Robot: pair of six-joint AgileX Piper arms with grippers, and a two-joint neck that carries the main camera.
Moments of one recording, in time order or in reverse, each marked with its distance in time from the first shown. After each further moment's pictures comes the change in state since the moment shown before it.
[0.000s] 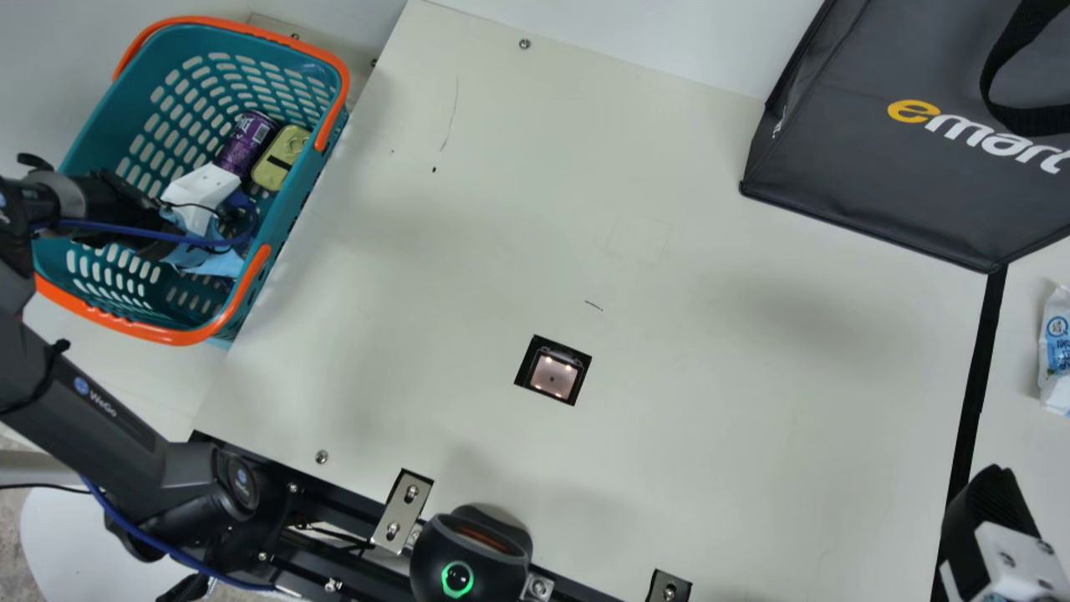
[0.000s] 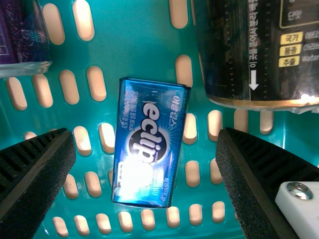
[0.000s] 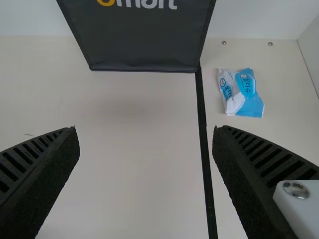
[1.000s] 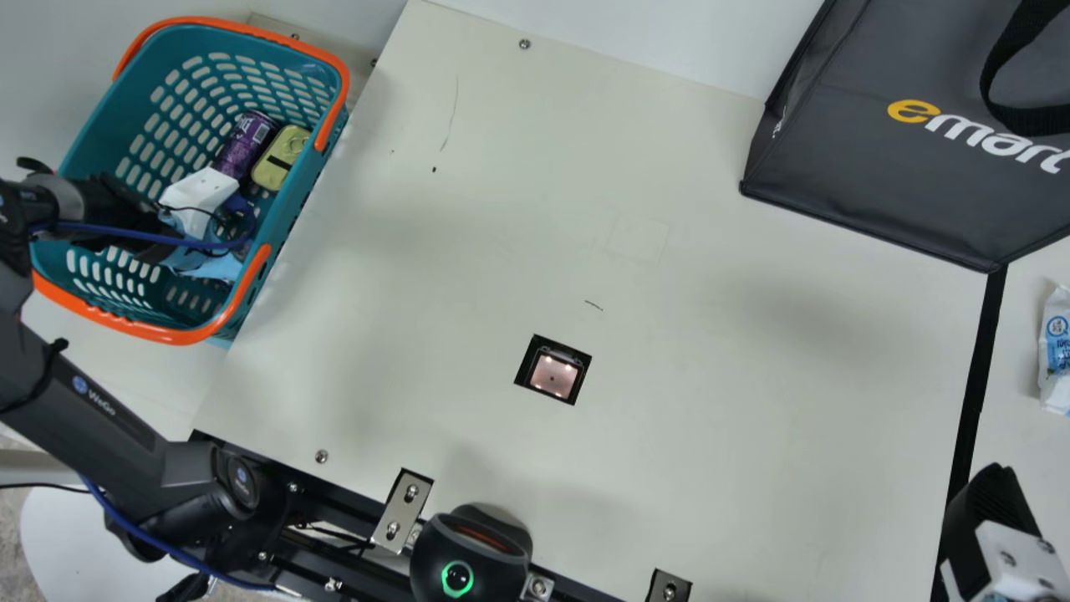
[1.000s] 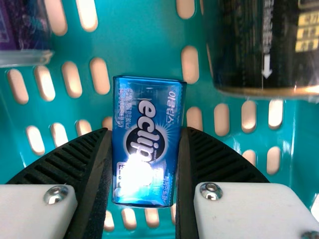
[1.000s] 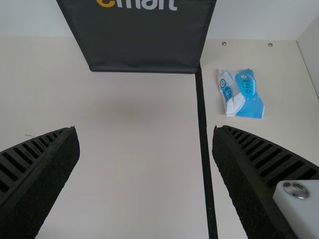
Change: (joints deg) left arm 0.8 -0.3 0.7 1.1 -0.9 0.4; right arm 0.0 0.0 0.0 0.0 -0.1 0.0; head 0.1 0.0
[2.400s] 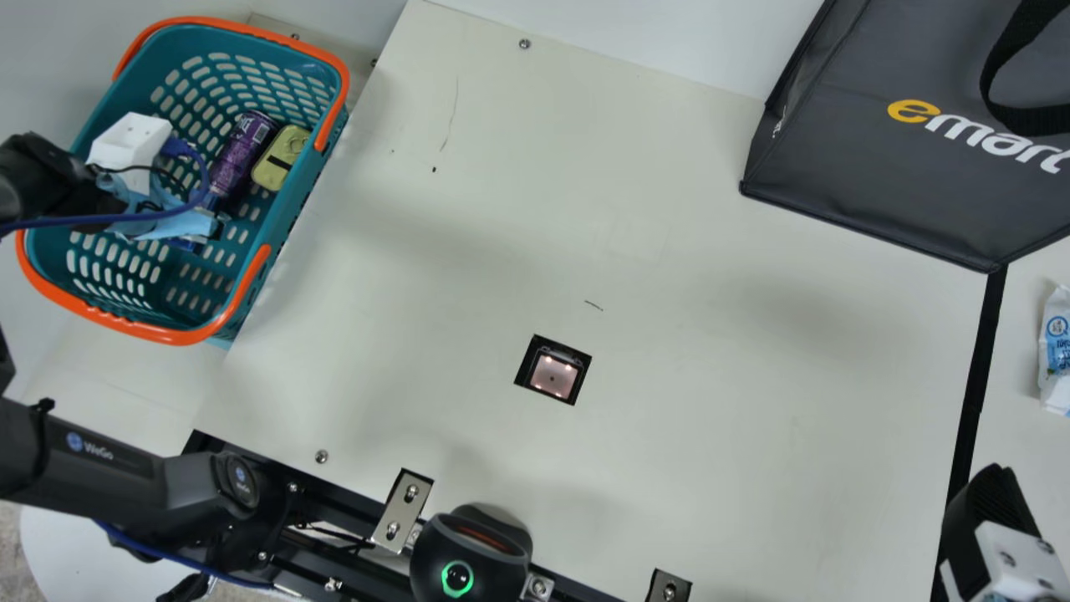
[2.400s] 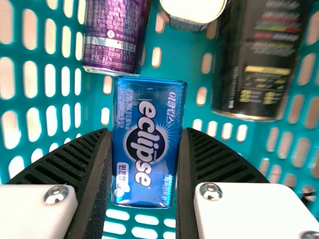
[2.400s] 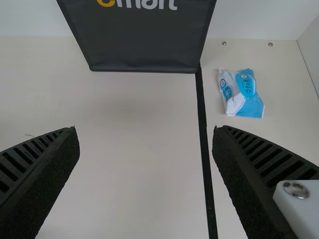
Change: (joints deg) left arm 0.4 -18.1 -1.0 4.0 10.7 -20.3; right arm 0.0 0.0 0.0 0.0 0.1 0.0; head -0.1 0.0
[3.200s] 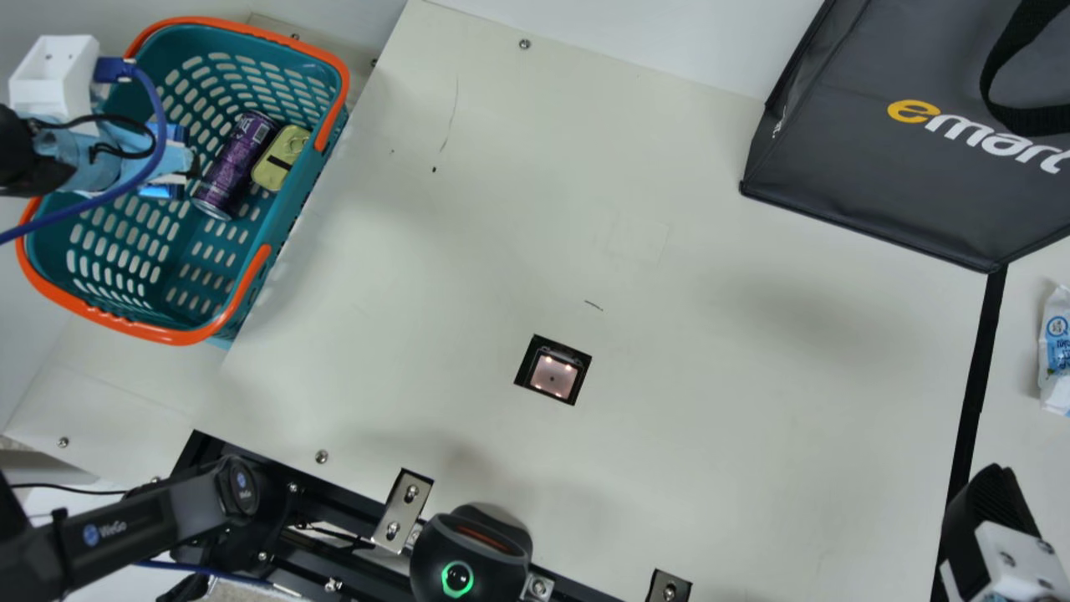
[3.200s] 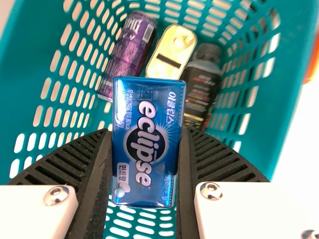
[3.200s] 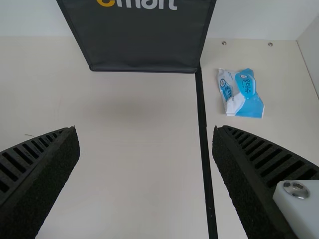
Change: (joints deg) left arm -6.7 -21.8 -4.5 2.9 14.9 -22.9; right arm 0.0 0.0 0.0 0.0 0.0 0.0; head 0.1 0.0
